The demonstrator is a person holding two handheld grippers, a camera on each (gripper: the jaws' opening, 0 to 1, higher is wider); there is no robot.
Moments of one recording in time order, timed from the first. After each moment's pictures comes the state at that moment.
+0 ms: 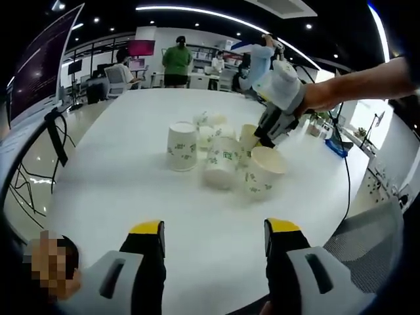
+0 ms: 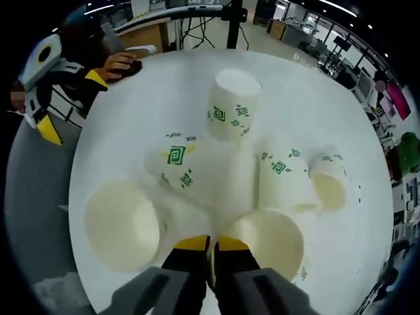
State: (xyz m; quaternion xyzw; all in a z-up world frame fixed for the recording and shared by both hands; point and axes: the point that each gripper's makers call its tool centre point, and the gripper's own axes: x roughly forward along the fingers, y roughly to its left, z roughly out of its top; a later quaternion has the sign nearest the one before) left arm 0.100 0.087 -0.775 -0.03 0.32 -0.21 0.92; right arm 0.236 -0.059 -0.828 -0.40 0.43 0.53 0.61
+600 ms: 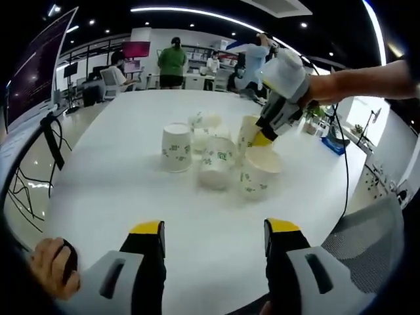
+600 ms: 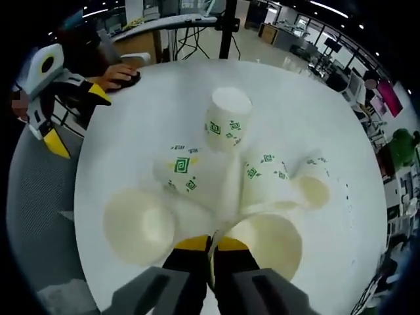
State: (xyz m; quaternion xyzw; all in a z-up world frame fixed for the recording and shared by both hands) left arm 0.099 0.080 -0.773 -0.03 0.32 -0.22 0.92; right arm 0.233 -0.064 -0.804 -0.40 0.41 0.51 0.64
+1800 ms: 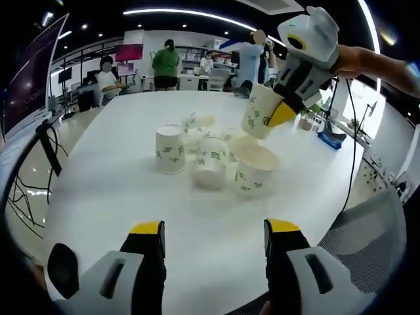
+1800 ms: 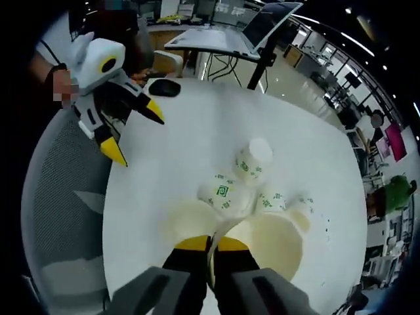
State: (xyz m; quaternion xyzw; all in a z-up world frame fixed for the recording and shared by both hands) left arm 0.099 0.076 -0.777 -0.01 0.31 -0.23 0.92; right arm 0.174 -0.044 -0.731 -0.46 0.34 0.56 0.60
